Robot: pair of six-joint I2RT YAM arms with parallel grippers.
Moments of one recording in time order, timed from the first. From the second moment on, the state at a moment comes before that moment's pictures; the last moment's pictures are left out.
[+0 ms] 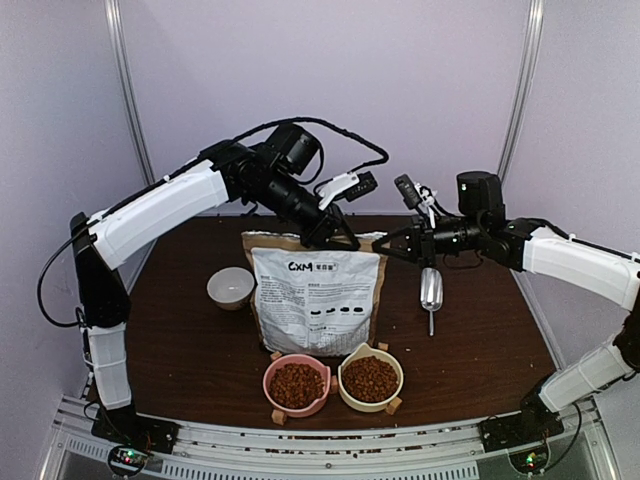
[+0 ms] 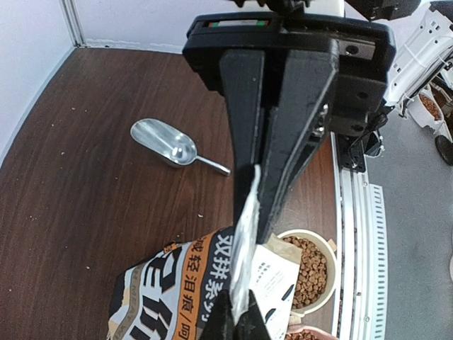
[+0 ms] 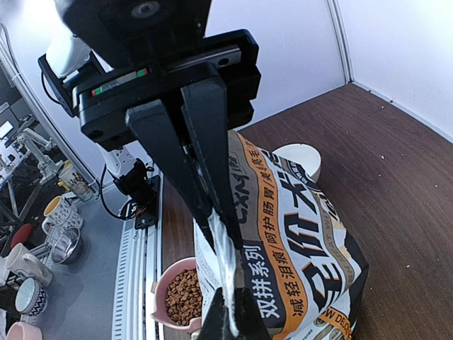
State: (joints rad) left arm -0.87 1.98 2.12 -0.95 0.53 0.30; right arm 0.53 1.36 1.05 -0.04 -0.90 0.08
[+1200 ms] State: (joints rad) left arm -0.84 1.92 2.05 -0.96 0.51 0.31; right arm 0.55 1.43 1.06 0.10 -0.94 0.16
